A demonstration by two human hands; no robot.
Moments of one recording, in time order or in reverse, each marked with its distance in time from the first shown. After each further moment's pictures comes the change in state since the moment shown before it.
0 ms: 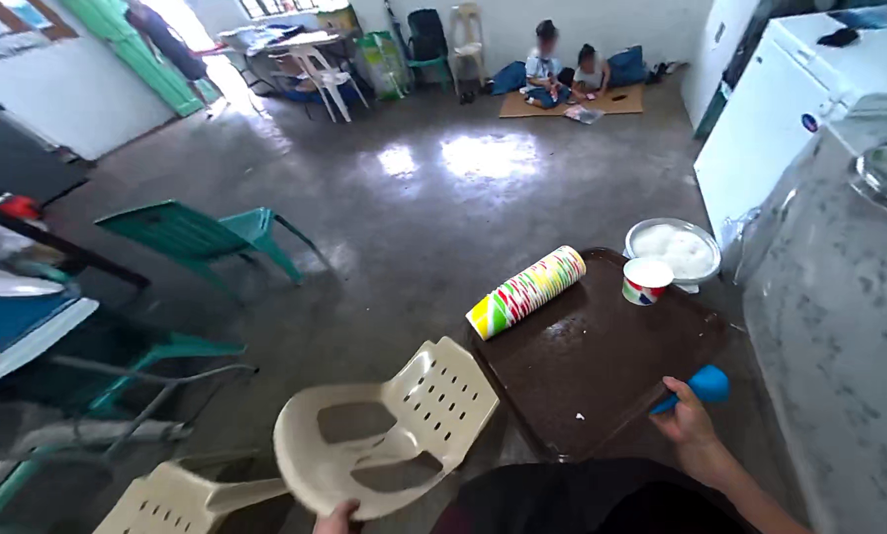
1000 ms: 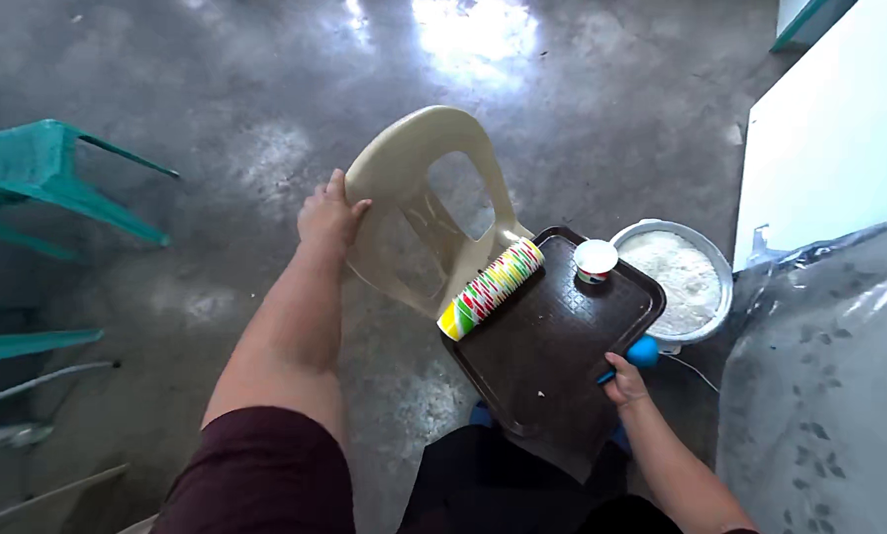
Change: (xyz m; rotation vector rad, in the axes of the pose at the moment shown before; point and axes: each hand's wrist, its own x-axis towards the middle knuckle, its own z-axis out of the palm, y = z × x) left_hand 0.138 0.306 0.886 1.355 -0.146 0.880; right_hand 0.633 -0.075 -0.012 -0.217 -0.013 0.256
